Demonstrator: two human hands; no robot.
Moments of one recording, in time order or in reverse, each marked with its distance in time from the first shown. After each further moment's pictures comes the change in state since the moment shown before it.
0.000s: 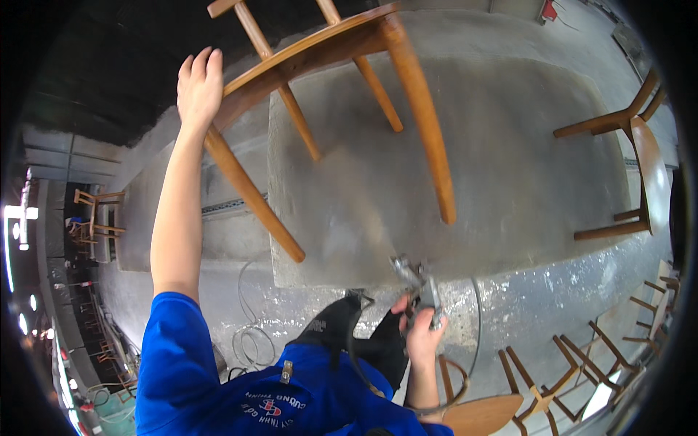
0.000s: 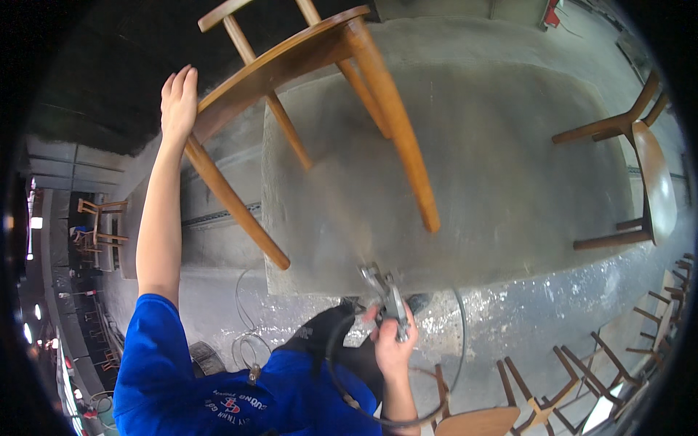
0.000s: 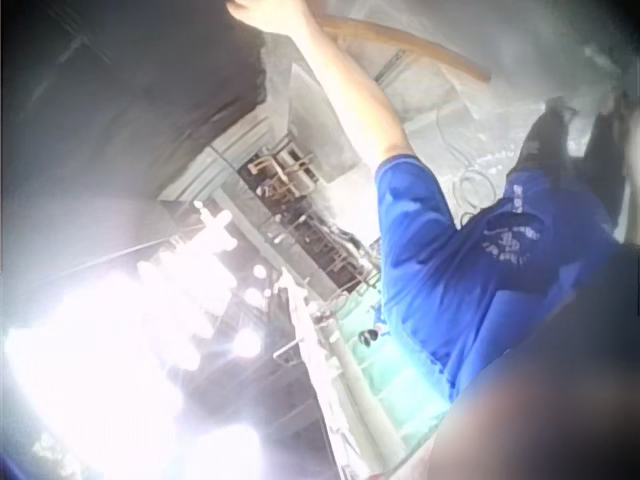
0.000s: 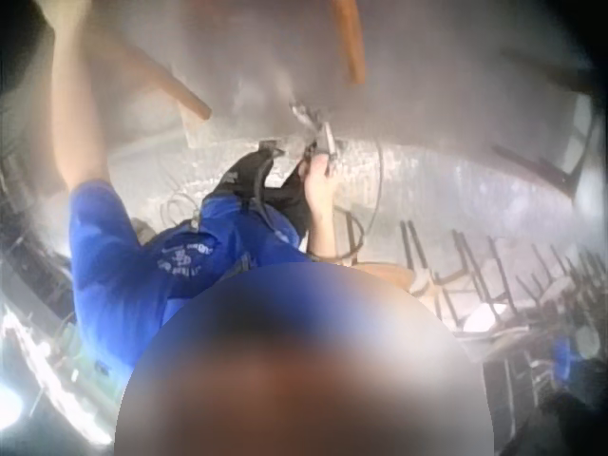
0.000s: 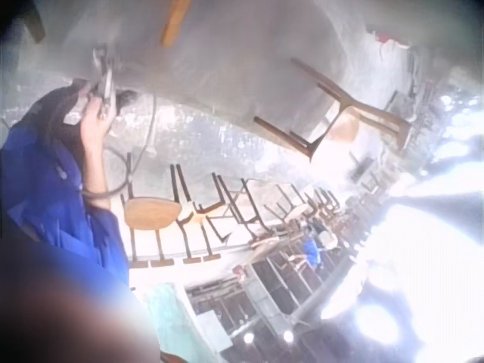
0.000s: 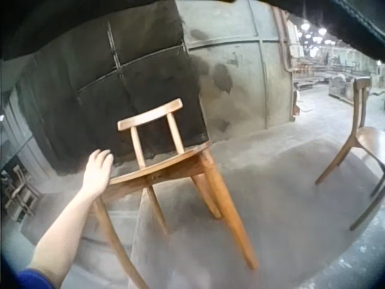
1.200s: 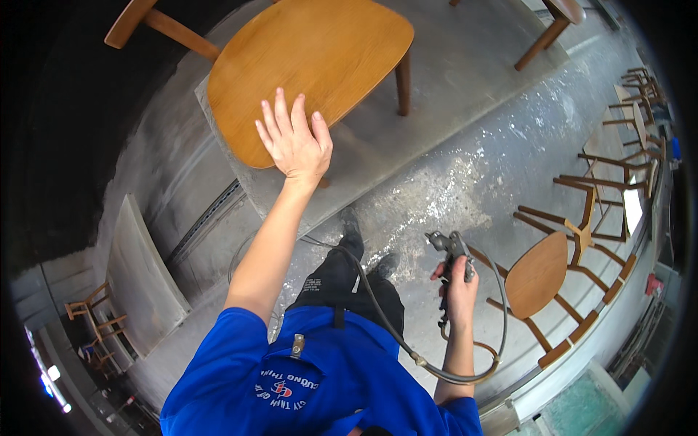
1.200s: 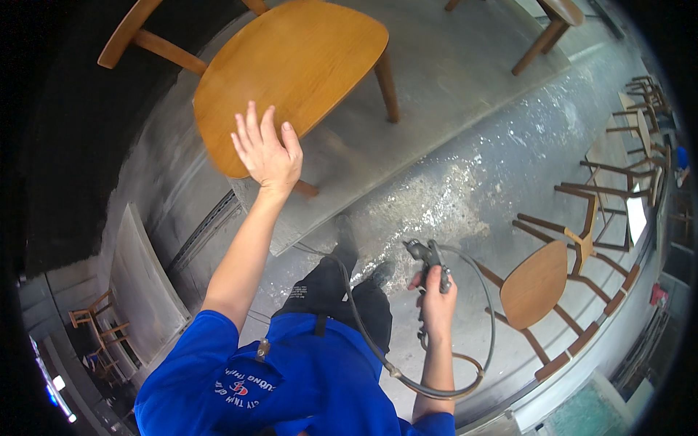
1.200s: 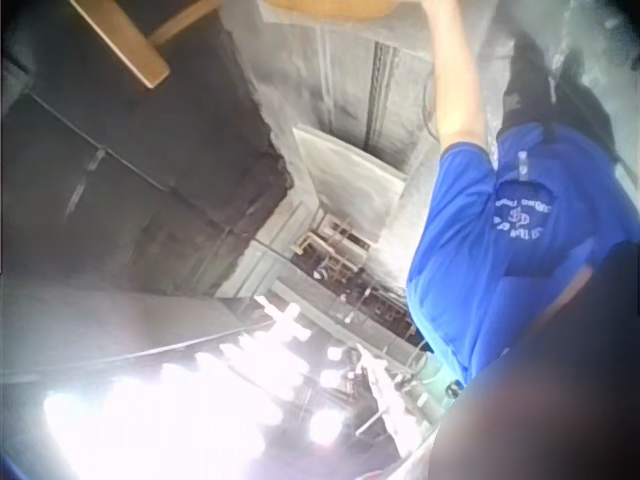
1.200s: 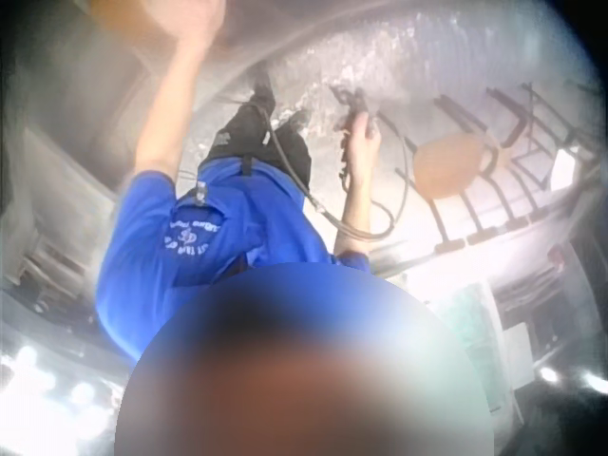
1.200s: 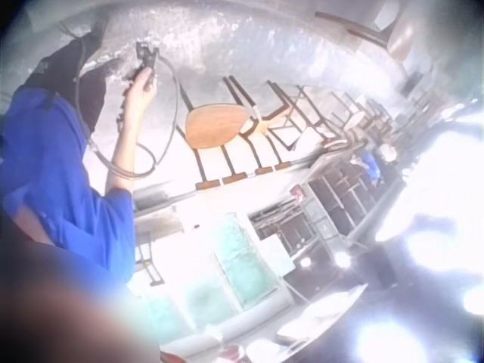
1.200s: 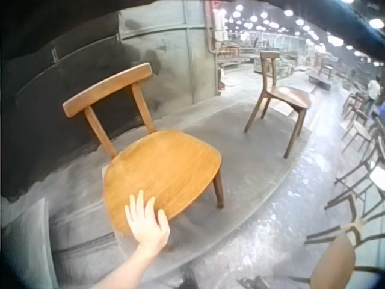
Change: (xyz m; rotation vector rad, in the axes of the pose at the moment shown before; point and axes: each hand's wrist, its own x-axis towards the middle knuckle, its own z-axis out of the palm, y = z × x) left_hand -0.380 0.108 -0.043 -0.243 -0.053 0.420; right_hand -0.282 0.058 -0.031 -0.265 0.605 0.247
